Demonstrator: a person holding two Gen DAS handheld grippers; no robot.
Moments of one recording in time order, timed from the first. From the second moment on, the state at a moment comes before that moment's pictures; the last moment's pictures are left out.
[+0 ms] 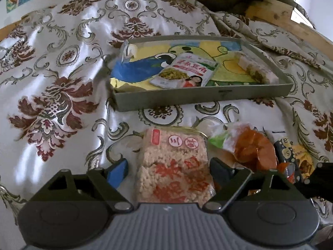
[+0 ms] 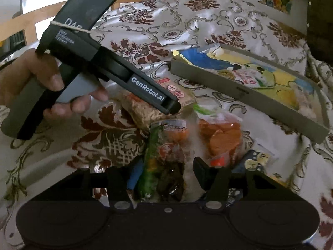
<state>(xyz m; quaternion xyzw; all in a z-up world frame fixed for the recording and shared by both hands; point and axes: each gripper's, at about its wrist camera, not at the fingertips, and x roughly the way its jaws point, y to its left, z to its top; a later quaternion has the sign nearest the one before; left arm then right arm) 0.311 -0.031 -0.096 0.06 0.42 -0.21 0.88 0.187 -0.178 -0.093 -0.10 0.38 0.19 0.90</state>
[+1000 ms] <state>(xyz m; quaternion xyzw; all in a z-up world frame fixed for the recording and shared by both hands) 0.305 -0.017 -0.089 0.02 0.43 -0.16 0.89 0.196 -0.194 -0.081 -0.06 0.38 0.13 0.91</state>
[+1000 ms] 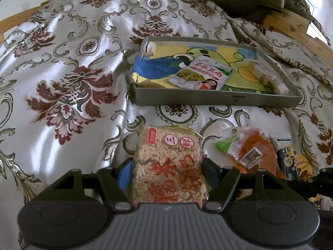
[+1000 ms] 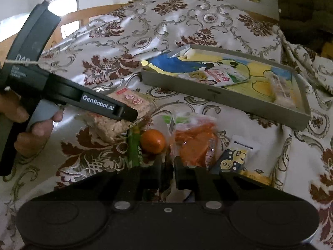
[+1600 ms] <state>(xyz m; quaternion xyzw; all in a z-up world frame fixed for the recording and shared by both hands) 0.289 -0.004 -0.077 -0.01 0.44 -0.14 0.89 0.183 -0.187 -0.063 -0.08 0.33 0.13 0.93</state>
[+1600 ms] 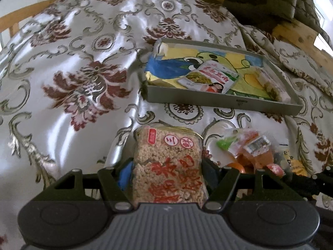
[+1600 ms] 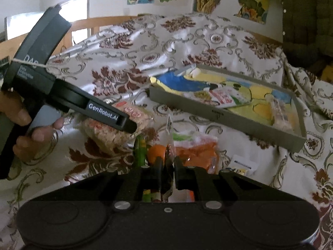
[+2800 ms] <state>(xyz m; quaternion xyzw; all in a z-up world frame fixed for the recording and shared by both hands) 0.372 -0.052 -0.019 -0.09 0.32 -0.17 0.93 0.284 -0.258 0.003 0.03 0.22 0.07 0.97</state>
